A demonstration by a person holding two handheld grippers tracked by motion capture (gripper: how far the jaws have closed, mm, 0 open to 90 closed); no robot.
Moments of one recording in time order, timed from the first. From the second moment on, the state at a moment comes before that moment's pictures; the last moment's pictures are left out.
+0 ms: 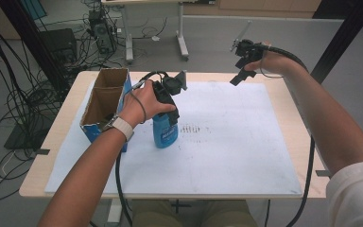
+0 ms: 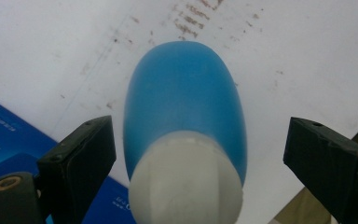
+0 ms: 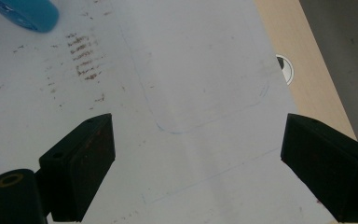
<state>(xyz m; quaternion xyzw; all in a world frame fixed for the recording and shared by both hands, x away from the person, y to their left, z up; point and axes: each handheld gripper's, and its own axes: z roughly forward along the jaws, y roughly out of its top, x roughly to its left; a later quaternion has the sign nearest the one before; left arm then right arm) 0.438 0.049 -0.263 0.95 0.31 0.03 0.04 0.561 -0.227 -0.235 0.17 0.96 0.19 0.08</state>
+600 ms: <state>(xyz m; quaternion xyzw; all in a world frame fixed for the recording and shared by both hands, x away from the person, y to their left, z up) 0.438 0.056 -0.272 0.95 0.32 0.03 0.05 0.560 -0.228 -0.235 0.17 0.96 0.19 0.08</state>
